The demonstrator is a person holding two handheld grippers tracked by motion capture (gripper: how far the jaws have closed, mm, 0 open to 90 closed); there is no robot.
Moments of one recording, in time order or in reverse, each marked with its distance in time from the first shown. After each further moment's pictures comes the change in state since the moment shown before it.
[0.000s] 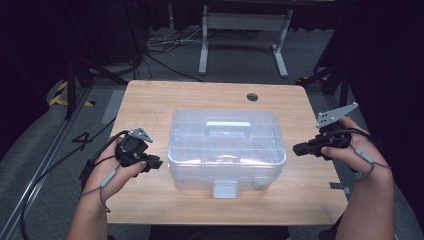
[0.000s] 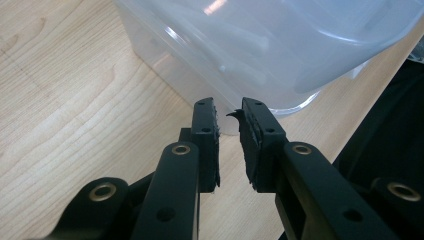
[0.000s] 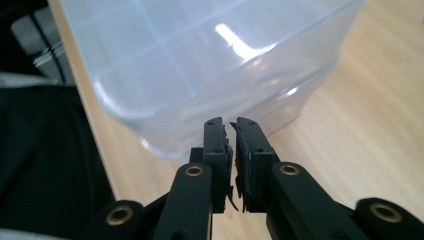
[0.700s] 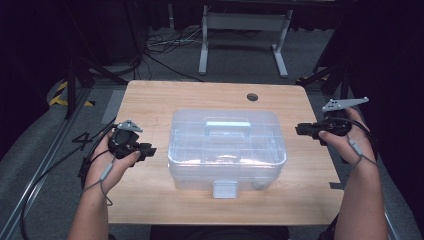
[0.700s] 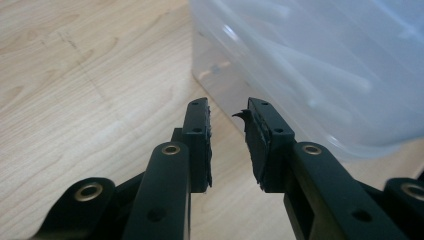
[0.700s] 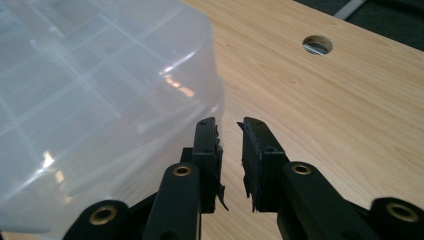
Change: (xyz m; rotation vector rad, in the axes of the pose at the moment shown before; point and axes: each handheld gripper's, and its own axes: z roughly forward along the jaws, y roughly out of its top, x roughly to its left) left arm 0.035 -0.006 0.005 -0.136 0.111 -0.106; right arm -0.033 -0.004 0.004 -0.173 -0.239 0.182
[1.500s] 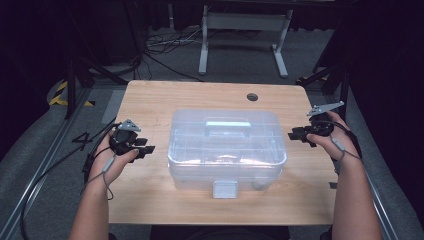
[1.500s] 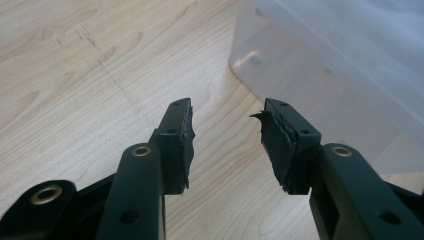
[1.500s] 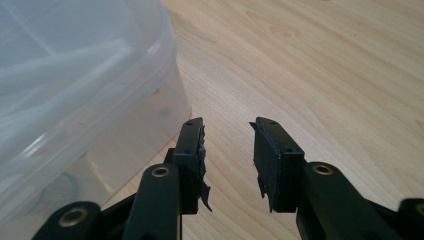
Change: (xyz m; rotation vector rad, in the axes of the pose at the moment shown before) left arm 0.037 -0.014 0.035 -0.012 0.010 0.050; right arm -0.037 -0.025 0.061 0.128 -0.002 -0.016
